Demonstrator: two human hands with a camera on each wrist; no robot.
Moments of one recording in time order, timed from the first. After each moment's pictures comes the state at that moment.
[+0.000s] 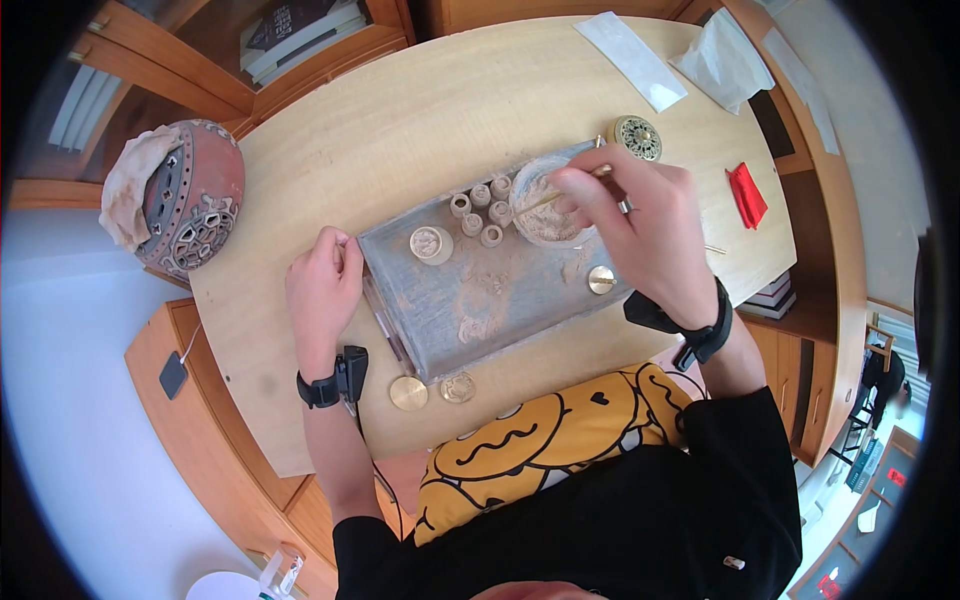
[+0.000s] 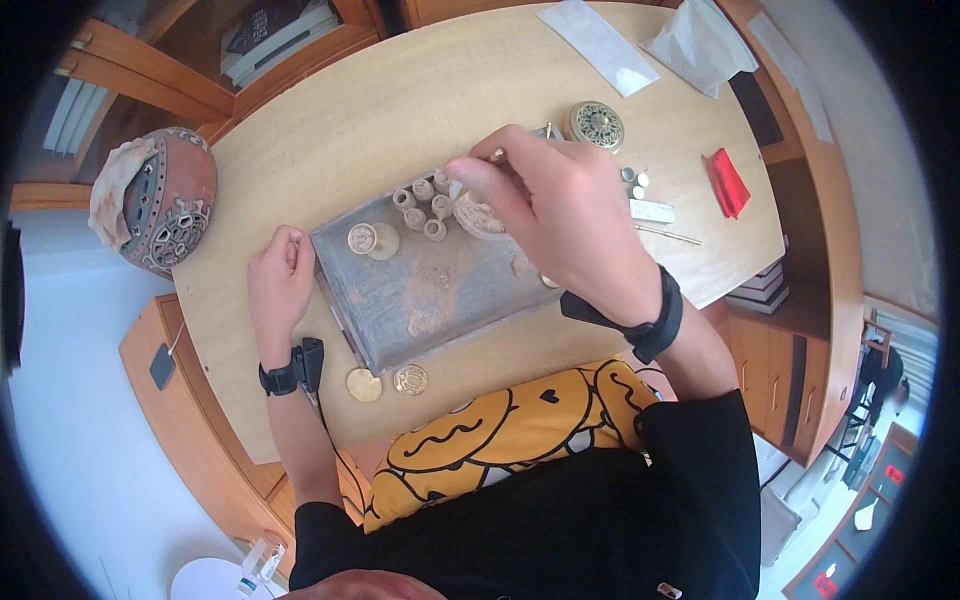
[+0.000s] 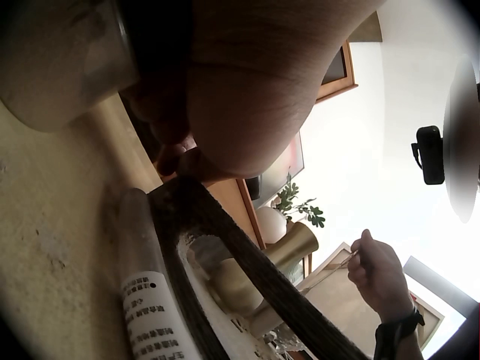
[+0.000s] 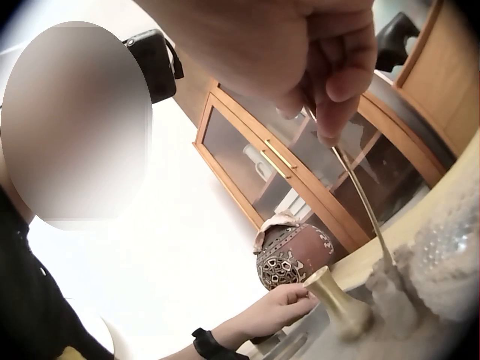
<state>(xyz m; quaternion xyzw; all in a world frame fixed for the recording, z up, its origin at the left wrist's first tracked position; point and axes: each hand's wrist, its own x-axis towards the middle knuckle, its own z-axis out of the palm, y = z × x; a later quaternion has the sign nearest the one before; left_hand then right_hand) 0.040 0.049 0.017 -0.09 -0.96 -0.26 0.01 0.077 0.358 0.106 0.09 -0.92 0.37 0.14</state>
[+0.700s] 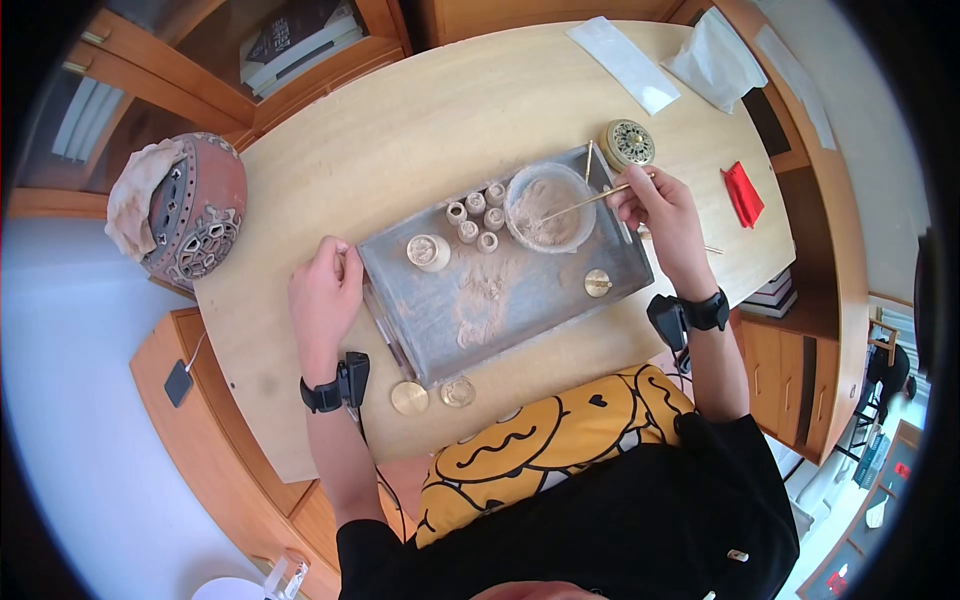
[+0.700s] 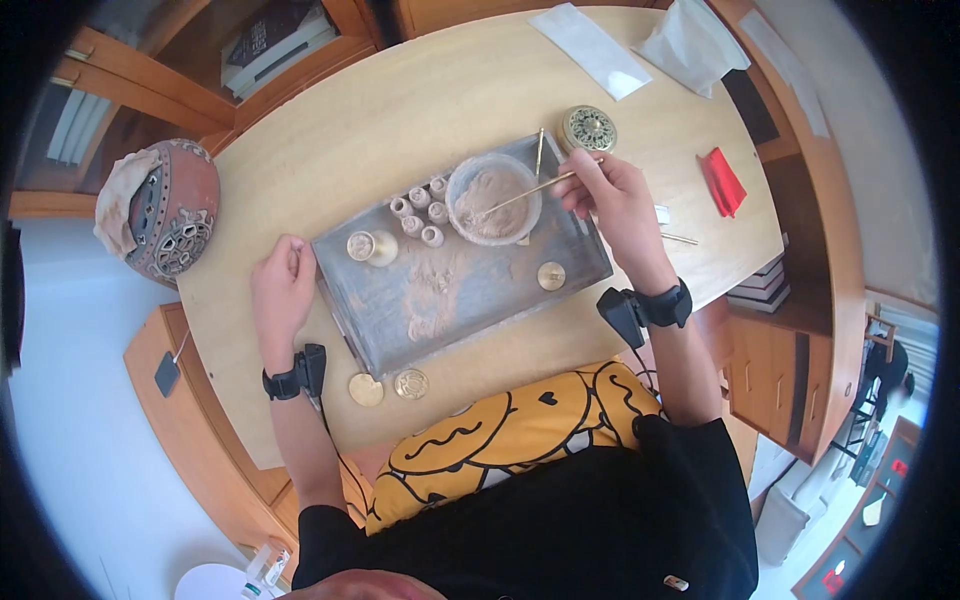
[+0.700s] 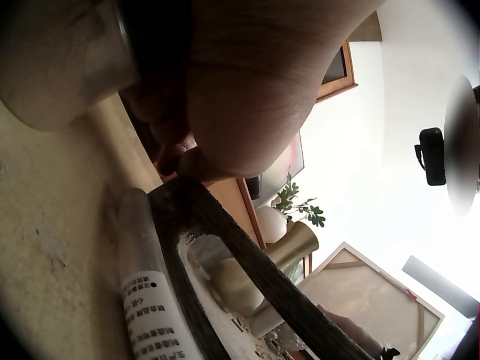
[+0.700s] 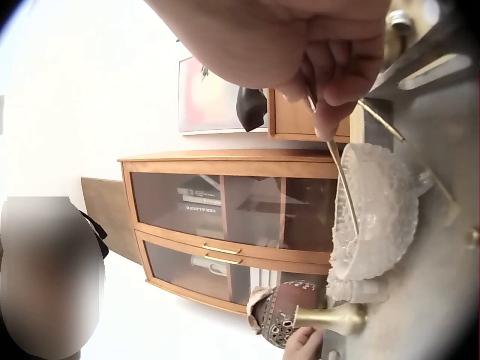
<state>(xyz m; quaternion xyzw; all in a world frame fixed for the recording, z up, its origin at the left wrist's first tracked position) 0.041 0.050 0.018 -0.08 -0.96 -0.26 0.01 0.088 0.431 0.033 -0.18 -0.71 0.68 -0.01</state>
